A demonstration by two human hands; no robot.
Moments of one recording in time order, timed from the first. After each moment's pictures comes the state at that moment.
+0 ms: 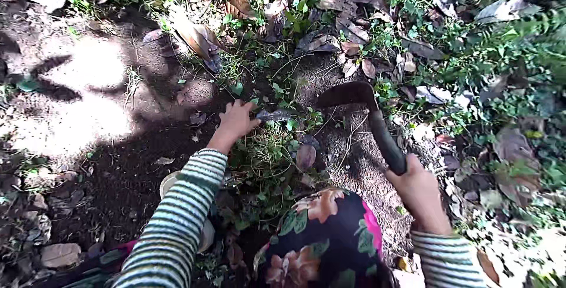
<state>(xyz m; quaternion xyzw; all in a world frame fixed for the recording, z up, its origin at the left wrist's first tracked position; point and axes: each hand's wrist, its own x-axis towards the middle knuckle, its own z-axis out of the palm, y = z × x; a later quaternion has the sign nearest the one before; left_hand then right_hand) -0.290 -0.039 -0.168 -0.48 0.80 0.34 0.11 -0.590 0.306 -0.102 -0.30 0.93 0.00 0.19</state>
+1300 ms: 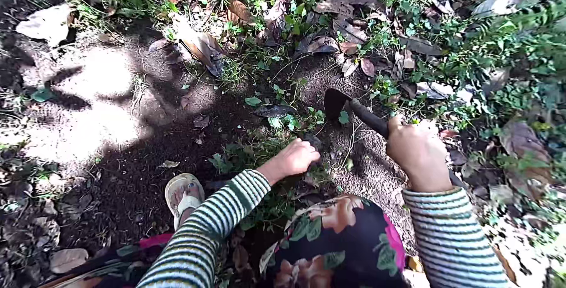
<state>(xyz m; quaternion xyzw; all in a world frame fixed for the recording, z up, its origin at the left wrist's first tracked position) -0.356 0.096 -0.196 -0.04 0.94 0.32 0.03 -0.569 0.208 -0.058 -0.34 0.91 0.21 0.16</state>
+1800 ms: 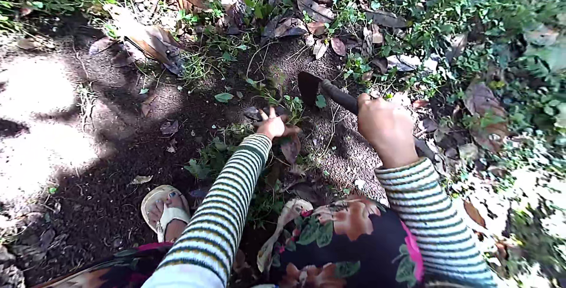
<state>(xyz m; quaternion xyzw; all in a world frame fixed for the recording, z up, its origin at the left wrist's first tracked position) -0.428 0.054 -0.258 -0.39 0.80 0.38 0.26 -0.555 0.201 -0.052 -0.33 0.92 0.18 0.13</state>
